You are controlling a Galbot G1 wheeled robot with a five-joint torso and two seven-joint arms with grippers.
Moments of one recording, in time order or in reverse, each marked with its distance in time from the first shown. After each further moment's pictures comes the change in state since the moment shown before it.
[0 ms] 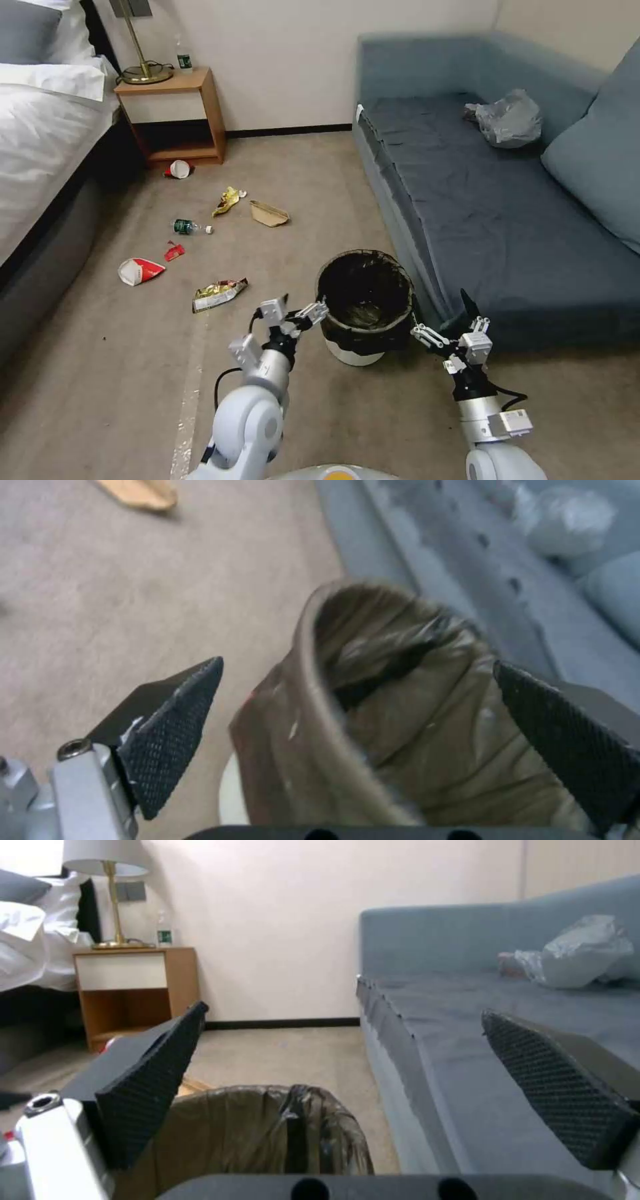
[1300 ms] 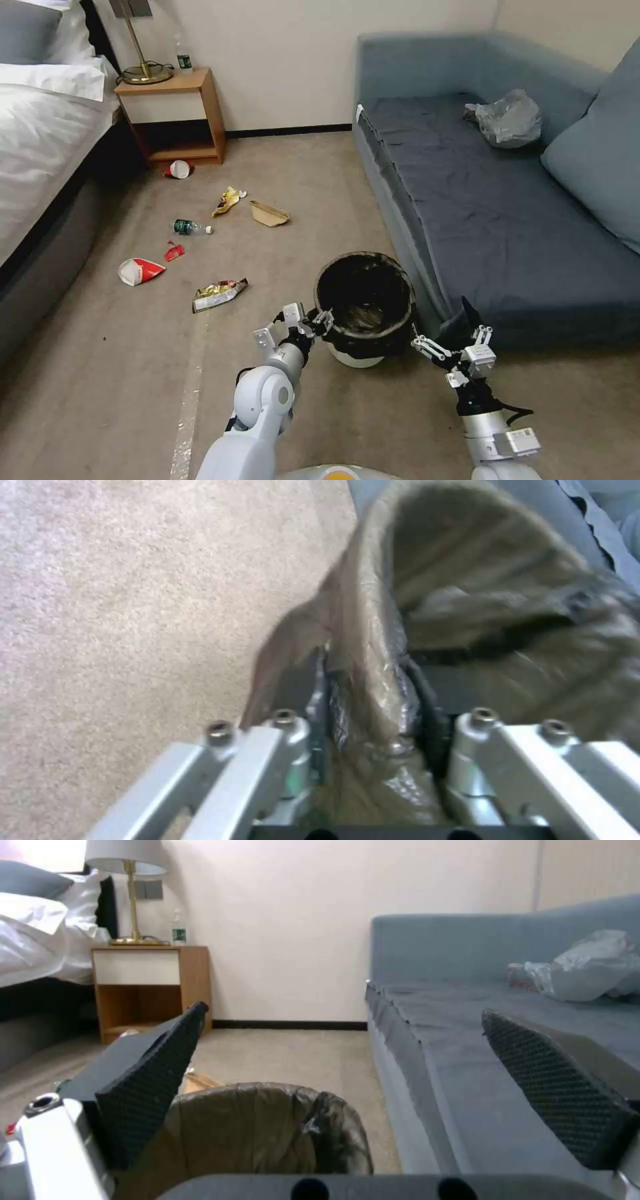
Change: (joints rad) left arm -0.091 -0.060 -0.041 0.216 -0.019 0.069 0.109; right arm -0.044 -0.003 0.015 0.022 -0.006 0.031 -0.042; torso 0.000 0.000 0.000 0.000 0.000
